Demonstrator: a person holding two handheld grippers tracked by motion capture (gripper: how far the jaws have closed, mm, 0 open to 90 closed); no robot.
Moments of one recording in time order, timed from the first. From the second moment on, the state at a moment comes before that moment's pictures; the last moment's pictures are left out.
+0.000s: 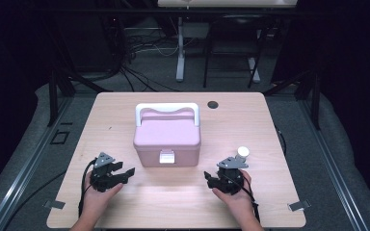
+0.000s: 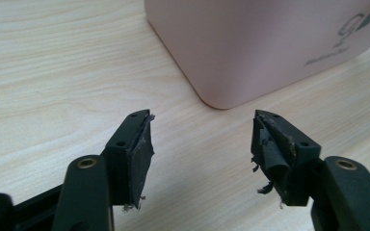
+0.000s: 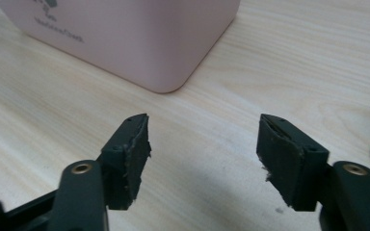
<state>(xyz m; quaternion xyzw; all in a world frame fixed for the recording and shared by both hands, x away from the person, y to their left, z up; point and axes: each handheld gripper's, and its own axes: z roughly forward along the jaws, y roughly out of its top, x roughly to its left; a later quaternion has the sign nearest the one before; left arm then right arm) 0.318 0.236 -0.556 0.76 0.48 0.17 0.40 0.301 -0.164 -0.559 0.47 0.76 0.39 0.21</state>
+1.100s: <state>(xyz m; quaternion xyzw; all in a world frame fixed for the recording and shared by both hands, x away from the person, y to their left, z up) 0.340 0.239 -0.550 0.74 0.50 0.15 0.42 0.325 -0.160 -0.554 0.50 0.76 0.38 0.19</state>
